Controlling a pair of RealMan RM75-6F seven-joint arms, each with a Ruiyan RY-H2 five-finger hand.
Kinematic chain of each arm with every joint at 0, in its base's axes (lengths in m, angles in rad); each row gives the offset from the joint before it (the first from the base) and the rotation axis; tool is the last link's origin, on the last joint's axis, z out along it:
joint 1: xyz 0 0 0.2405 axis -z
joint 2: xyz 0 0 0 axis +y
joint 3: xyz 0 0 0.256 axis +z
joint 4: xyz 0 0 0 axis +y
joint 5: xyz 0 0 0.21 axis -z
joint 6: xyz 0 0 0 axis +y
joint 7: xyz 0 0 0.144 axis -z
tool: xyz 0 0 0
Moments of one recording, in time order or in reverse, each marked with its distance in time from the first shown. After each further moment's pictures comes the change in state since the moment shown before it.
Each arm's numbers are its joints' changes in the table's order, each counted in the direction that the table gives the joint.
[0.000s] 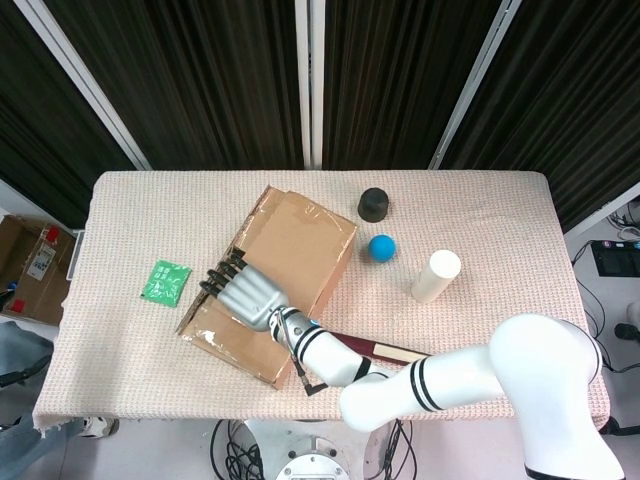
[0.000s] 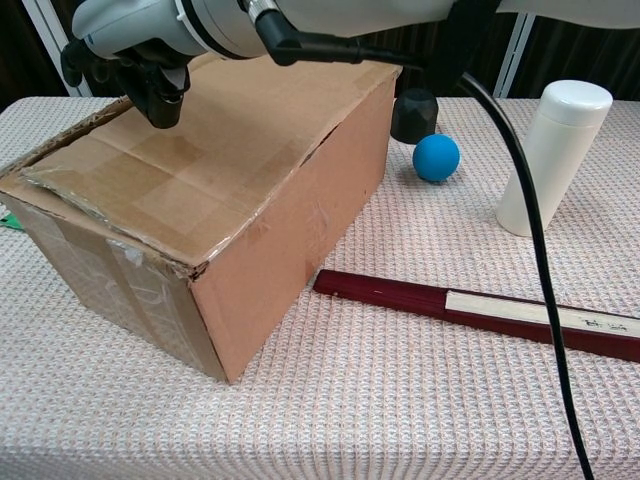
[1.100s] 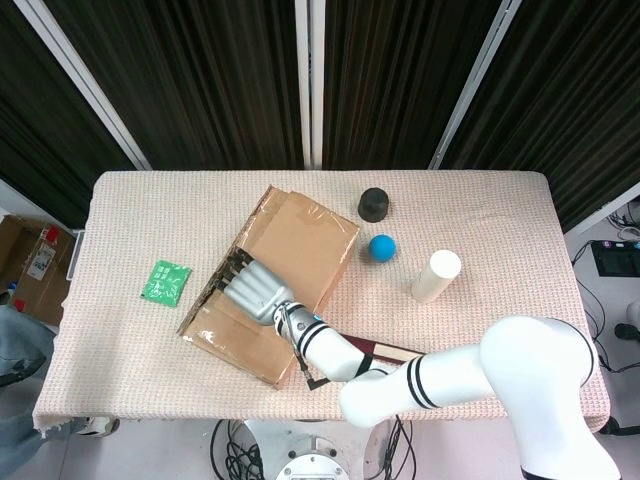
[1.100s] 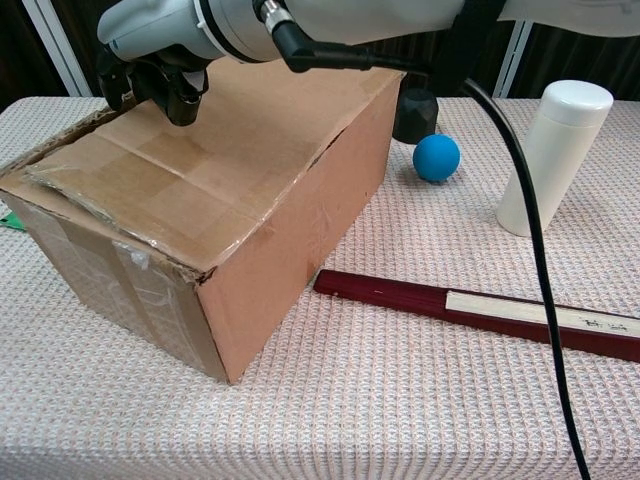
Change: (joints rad) left arm -0.029 -0.009 -0.030 0.021 -0.009 -0.007 0.019; right arm -0.033 0.002 -0.061 0.023 -0.006 0.023 -0.034
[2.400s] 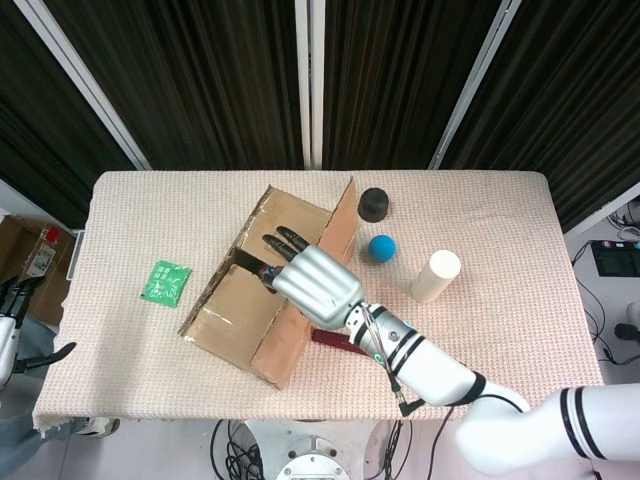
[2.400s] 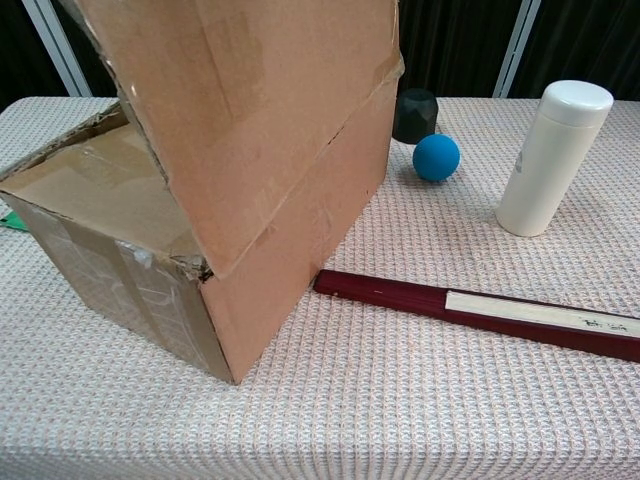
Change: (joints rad) left arm 0.076 0.024 -0.029 -0.105 -0.031 -0.087 -0.061; right arm 0.250 0.566 0.052 -0.523 0.296 0.042 -0.192
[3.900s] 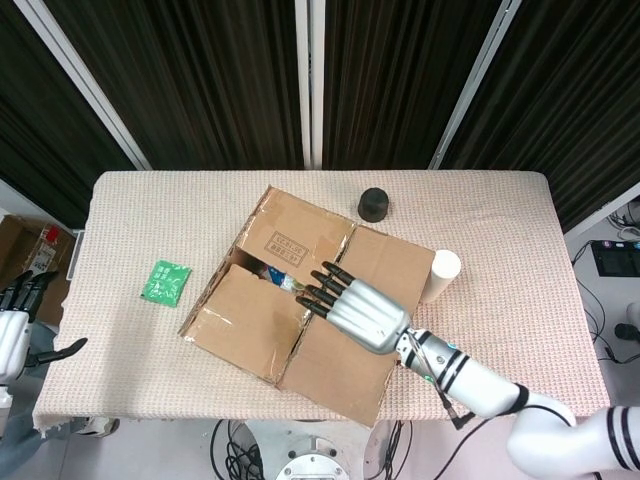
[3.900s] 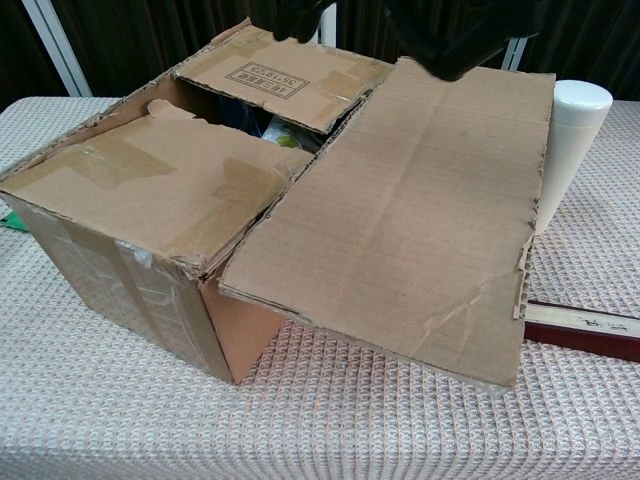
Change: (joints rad) left arm 0.025 0.005 -0.002 -0.043 0.005 -0.015 -0.026; right arm 0.376 -0.079 -0.076 0.087 0.471 -0.114 0.085
